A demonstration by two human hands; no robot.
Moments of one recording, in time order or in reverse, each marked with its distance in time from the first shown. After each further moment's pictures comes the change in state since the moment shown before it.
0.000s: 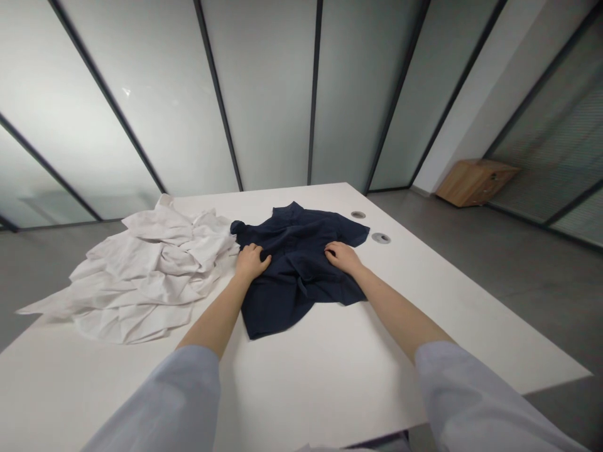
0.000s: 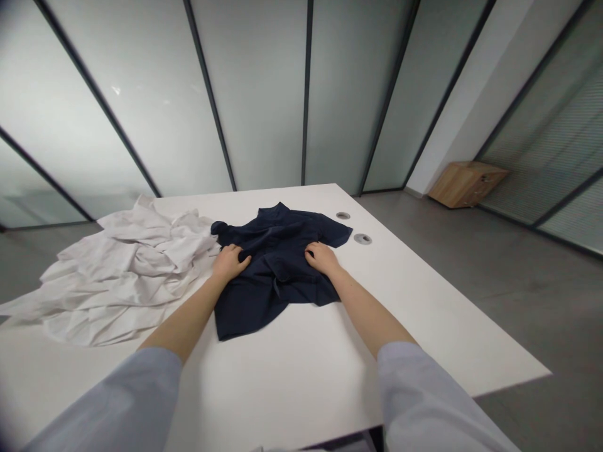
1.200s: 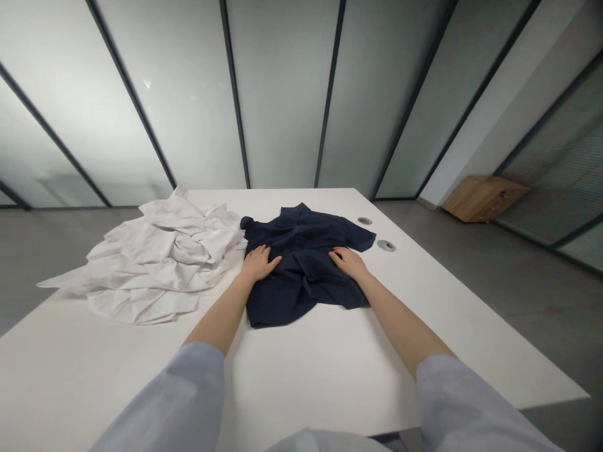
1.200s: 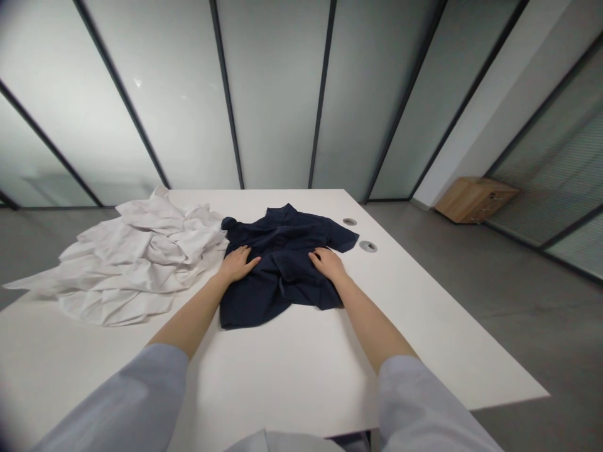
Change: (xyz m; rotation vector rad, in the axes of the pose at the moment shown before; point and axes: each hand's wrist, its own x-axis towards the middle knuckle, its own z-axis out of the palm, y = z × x) left_hand -0.015 0.001 0.001 -0.099 -0.162 -0.018; right_hand -0.005 -0.003 0.000 0.018 -0.037 0.100
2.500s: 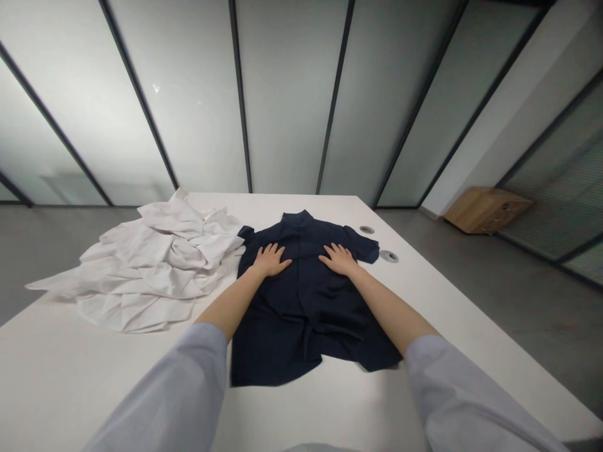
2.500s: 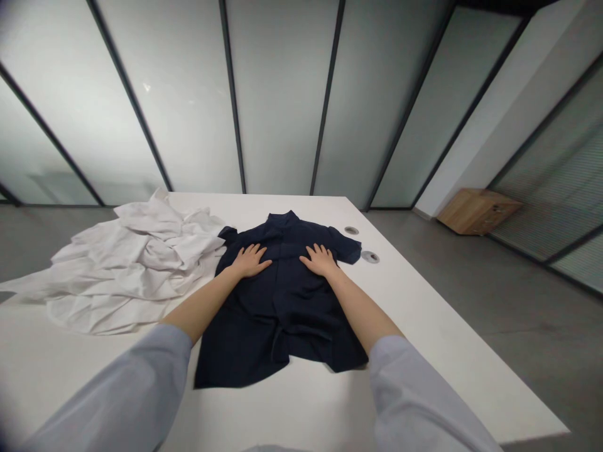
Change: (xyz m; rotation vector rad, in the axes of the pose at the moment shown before) left_hand 0.043 0.024 0.005 0.123 -0.154 0.085; right_hand 0.048 -0.010 0.009 -0.194 -0.244 0.114
